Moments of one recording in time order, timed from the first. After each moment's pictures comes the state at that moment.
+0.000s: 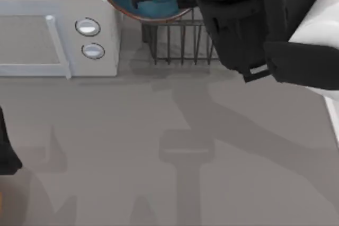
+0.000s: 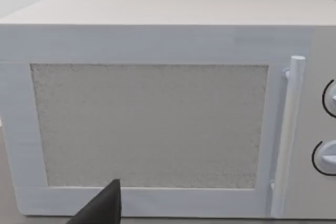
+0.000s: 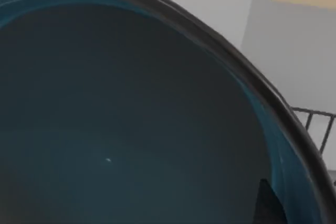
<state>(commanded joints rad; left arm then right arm) 0.00 0.00 0.00 0.00 0.00 0.00 0.98 1.54 1.43 -0.26 0.84 0.19</state>
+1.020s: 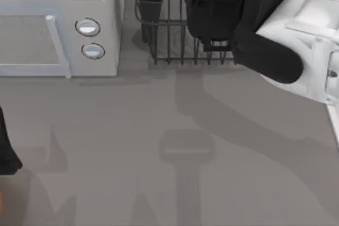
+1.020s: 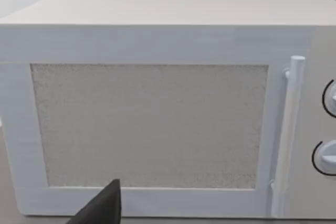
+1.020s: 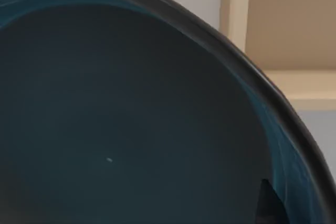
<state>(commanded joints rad) 0.00 0.00 0.00 0.00 0.00 0.00 0.92 1.65 1.42 0.20 0.94 0.03</state>
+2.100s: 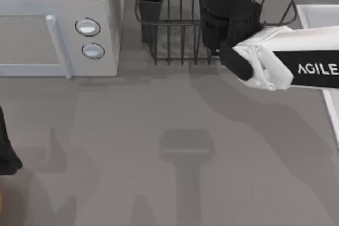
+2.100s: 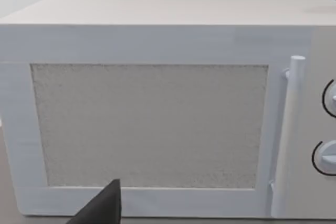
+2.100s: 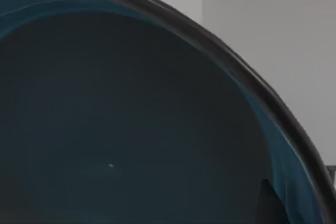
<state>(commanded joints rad) 0.00 0.00 0.00 0.00 0.00 0.00 0.63 2.04 1.33 0.70 0.67 0.02</state>
